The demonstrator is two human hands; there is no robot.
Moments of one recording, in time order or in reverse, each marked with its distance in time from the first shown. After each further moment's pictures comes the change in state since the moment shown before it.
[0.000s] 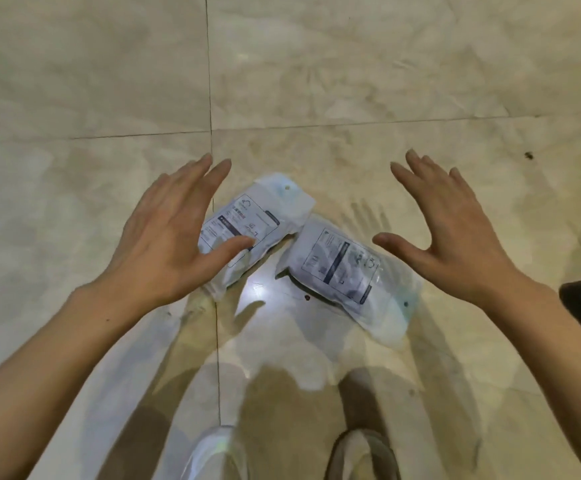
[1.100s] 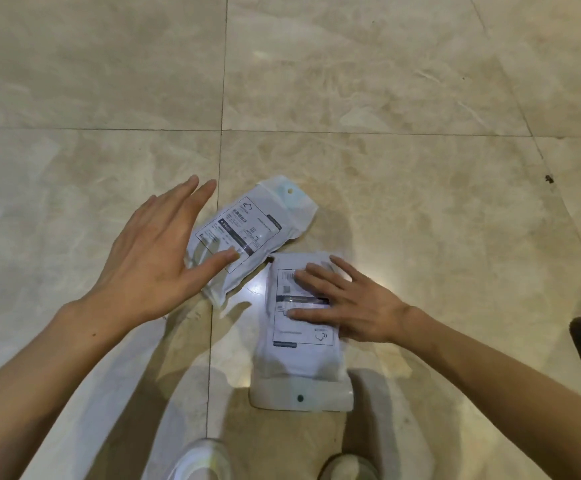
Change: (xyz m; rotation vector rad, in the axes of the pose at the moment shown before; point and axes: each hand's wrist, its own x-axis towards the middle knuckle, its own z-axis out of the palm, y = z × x) left_hand -0.004 -0.021 0.020 -0.009 -0.019 -0.120; right_hand 0.000 0.021 0.158 -0.371 -0.380 -0.800
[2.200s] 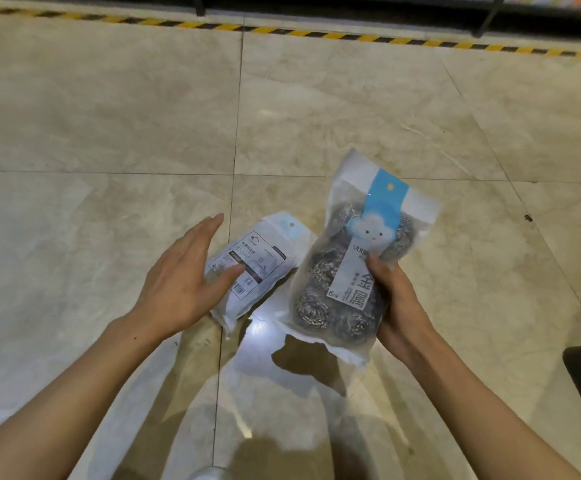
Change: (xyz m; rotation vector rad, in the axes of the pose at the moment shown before) left_hand -0.001 0.001 0.006 -0.203 0.052 -0.136; right_hand 0.007 -0.013 -0.107 2.272 0.992 0.889
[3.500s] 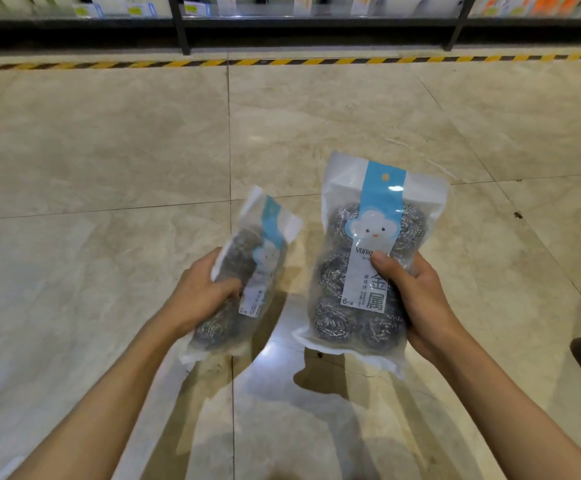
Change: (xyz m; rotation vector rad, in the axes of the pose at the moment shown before) left_hand 0.030 0.006 -0.002 -0.532 -0.166 -0.217; right_hand -0.025 -0.042 0.027 -0.246 0.160 -0.178
